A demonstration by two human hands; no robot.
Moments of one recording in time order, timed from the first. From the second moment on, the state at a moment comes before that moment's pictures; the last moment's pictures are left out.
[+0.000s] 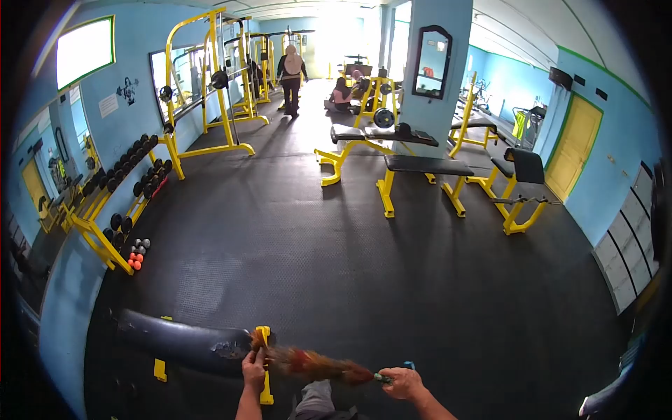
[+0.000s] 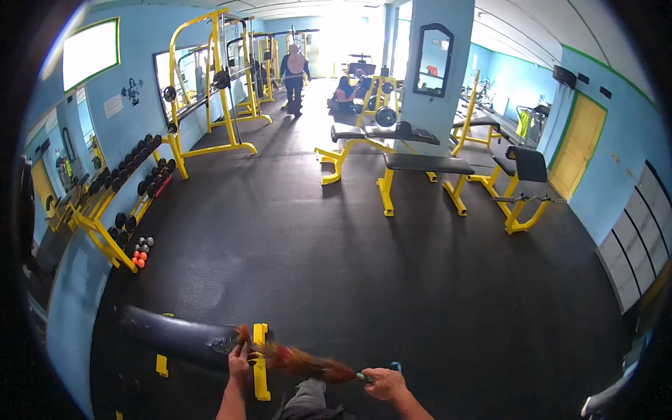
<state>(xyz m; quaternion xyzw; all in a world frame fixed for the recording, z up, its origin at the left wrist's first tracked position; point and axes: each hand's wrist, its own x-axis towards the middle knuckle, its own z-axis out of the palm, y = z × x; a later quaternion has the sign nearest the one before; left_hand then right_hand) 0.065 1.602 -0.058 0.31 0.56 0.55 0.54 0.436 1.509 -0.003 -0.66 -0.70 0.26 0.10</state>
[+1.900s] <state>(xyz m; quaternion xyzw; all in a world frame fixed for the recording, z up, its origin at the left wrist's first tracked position) -0.313 2.483 -0.018 0.25 0.84 0.43 0.22 -0.089 2.680 -0.057 -0.31 -0.87 0.38 0.02</state>
